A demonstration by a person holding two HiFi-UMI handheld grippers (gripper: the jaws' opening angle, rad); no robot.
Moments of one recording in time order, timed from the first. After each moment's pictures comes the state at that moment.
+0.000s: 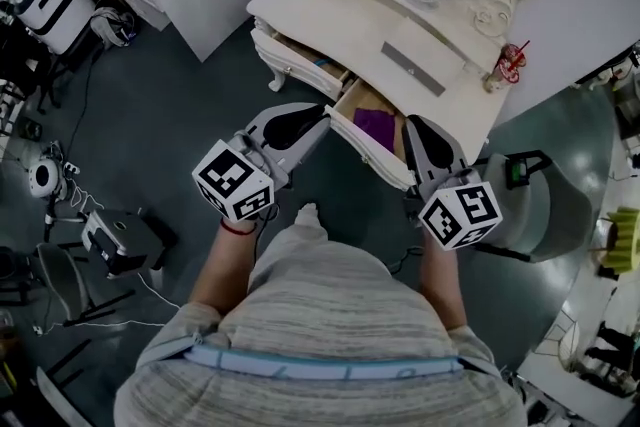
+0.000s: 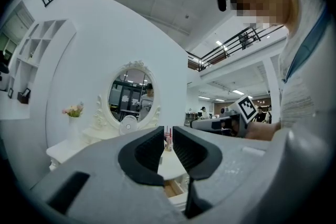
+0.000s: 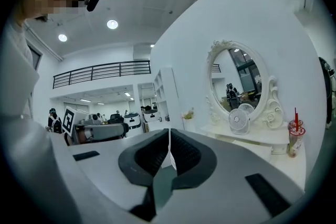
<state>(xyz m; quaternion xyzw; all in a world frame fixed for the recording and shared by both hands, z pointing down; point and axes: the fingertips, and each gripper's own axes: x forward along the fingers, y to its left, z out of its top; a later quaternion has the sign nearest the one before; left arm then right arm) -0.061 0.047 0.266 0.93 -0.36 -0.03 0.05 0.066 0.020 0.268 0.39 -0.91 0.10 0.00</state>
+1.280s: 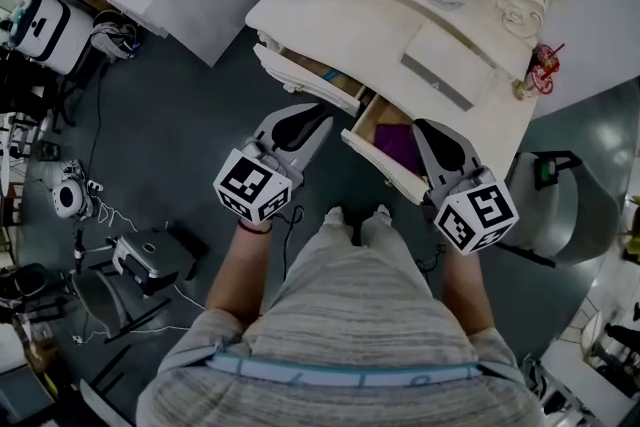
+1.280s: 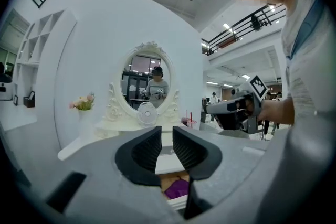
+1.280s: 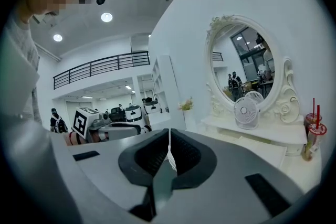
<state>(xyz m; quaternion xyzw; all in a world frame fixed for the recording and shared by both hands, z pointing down) -0.097 -0.094 0.329 0.91 -0.40 0.05 0.06 0.035 -0.096 0.307 0.37 -0.92 0.13 0.05</state>
